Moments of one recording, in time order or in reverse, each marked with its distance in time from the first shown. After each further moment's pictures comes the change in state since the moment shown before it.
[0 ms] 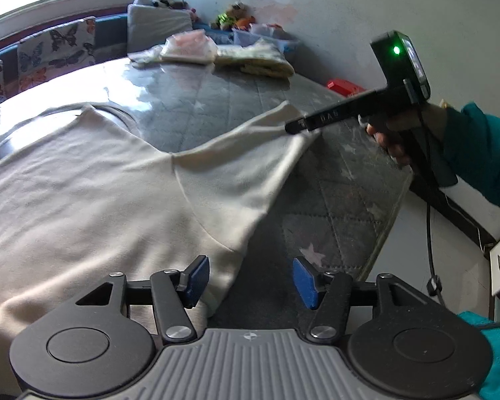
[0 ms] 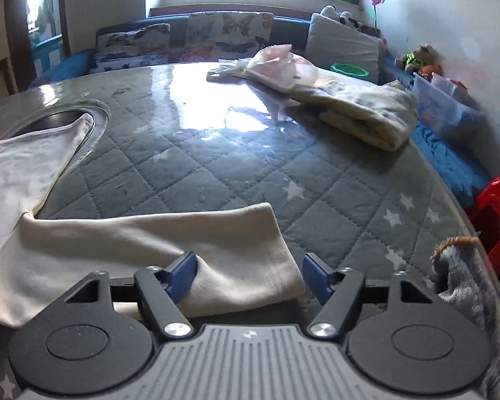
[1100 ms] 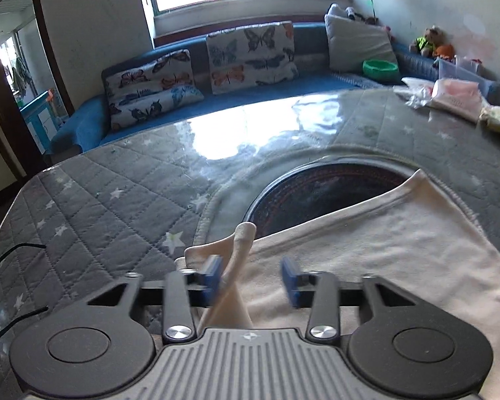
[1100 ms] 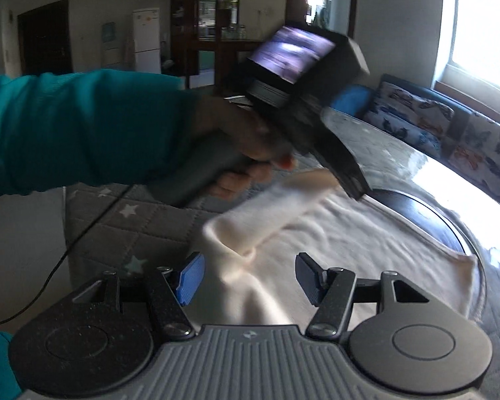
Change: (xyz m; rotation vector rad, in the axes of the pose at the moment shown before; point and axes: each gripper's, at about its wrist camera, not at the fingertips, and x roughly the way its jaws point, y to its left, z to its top) left arm 0.010 0.225 0.066 -0.217 -0.005 0.637; right arm -0.067 0.299 0.026 -0.630 -0.166 0.716
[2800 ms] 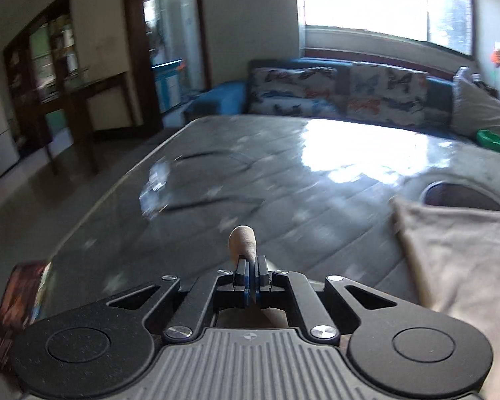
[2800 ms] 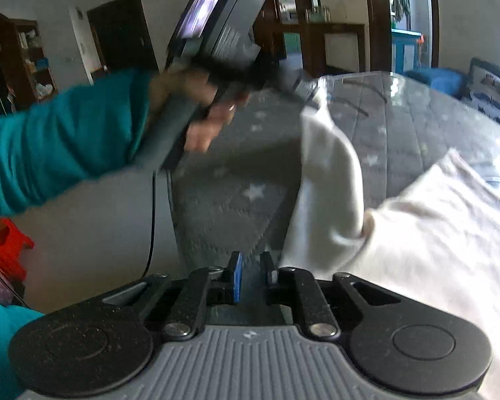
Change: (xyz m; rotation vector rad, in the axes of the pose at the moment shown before) left arm -0.128 0.135 -0.134 -0.390 -0.070 0.351; right arm 0.010 0.032 -0.018 -0.025 0.038 0.334
